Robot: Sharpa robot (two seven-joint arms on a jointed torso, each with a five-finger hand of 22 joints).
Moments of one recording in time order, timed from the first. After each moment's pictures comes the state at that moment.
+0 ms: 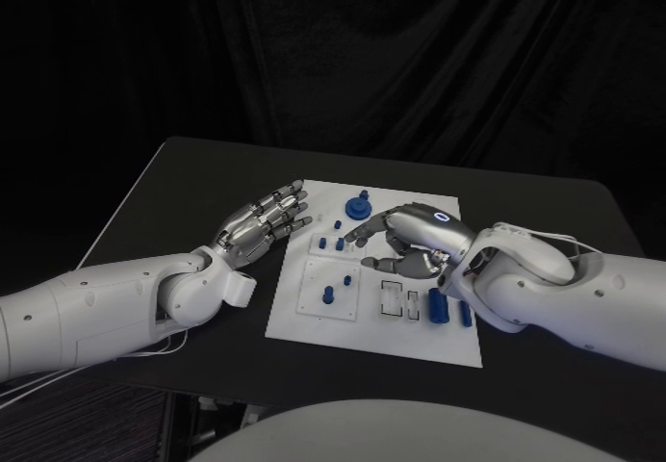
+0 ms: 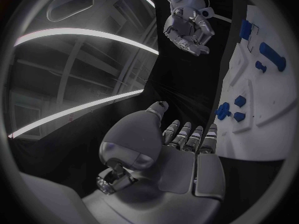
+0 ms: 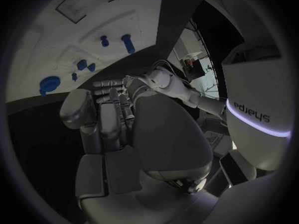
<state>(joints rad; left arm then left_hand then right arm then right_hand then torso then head) 1.06 -0.91 -0.21 1.46 0.02 0.14 0.68 1.25 0.28 0.00 0.06 0.52 0.18 0.06 0.03 0.03 0.02 0.16 0.22 0.03 0.02 0.22 0.06 0.01 0.15 0.04 0.29 0.02 0.08 1.25 -0.85 -0.24 1.77 -1.40 -0.50 0.11 1.58 -0.08 0.24 0.17 0.31 0.79 0.16 0.14 0.11 0.85 0.12 0.44 0.11 1.41 0.03 1.33 1.07 0.09 1.40 0.14 1.07 1.31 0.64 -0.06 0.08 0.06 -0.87</state>
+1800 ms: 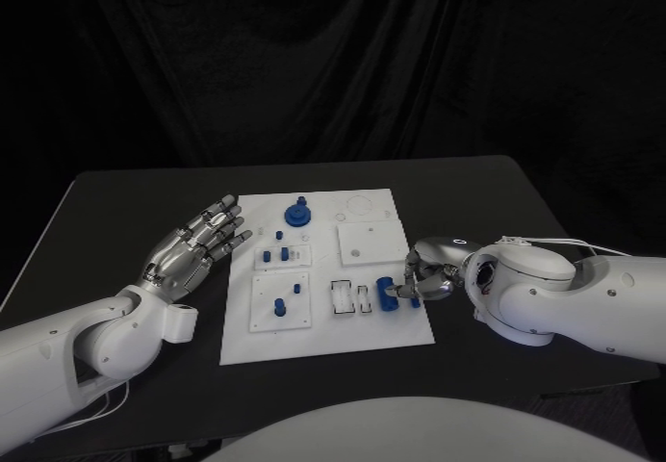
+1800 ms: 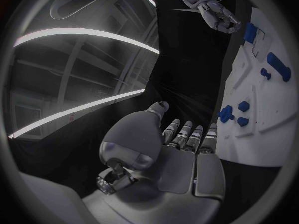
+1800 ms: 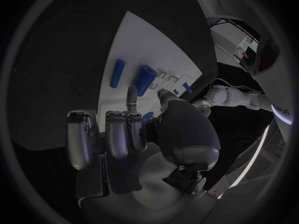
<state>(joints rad) 1.06 -0.94 -0.21 1.51 0.04 0.11 0.68 1.25 0.28 0.02 0.05 0.54 0.20 0.06 0.04 0.03 0.03 0.18 0.25 0.03 0.02 0.22 0.07 0.02 0.15 0.04 0.29 0.02 0.09 1.17 -1.12 -0.25 1.95 -1.44 -0.25 -0.57 1.00 -0.10 0.09 0.29 0.32 0.83 0.06 0.66 0.61 1.47 0.00 1.57 1.31 1.46 -0.06 1.57 1.31 0.02 1.46 0.05 1.55 1.31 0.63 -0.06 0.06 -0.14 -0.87</state>
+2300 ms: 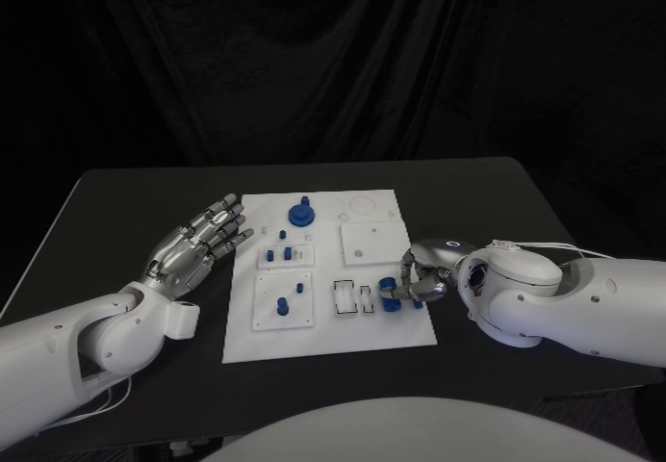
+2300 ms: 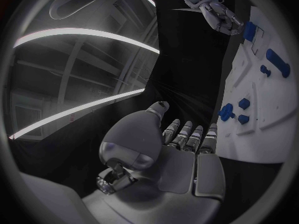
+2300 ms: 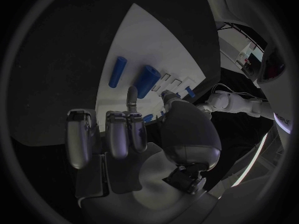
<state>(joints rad) 1.06 -0.94 -0.21 1.49 0.04 0.11 0.68 1.25 0.28 0.02 0.05 0.54 0.20 0.06 0.04 0.03 0.03 0.18 0.25 0.03 0.02 0.22 0.07 0.02 0.15 0.04 0.29 0.02 0.09 1.15 -1.06 -0.25 1.90 -1.49 -0.25 -0.58 0.92 -0.10 0.06 0.29 0.30 0.82 0.06 0.66 0.63 1.47 0.00 1.57 1.31 1.47 -0.06 1.57 1.31 0.02 1.47 0.05 1.52 1.31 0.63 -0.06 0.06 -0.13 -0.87</state>
